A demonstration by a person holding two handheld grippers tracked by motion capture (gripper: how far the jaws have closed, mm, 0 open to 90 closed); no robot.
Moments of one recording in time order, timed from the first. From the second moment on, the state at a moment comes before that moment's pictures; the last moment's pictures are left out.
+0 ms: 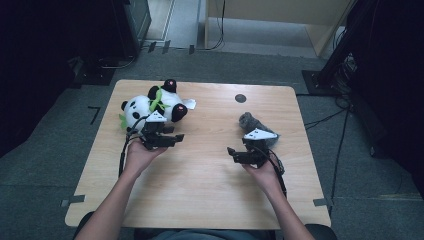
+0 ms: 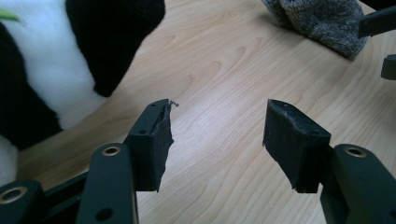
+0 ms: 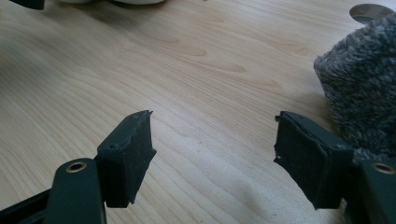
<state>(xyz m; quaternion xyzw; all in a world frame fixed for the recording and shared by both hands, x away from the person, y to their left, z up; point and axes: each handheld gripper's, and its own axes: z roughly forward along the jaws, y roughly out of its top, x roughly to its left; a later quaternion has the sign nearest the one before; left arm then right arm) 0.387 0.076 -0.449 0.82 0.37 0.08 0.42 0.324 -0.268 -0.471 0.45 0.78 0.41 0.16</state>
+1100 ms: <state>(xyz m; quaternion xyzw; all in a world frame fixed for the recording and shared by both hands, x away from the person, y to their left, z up) 0.439 0.118 -0.402 0.79 0.41 0.13 0.44 0.362 -0.297 -0.458 0.46 0.77 0.40 0.17</state>
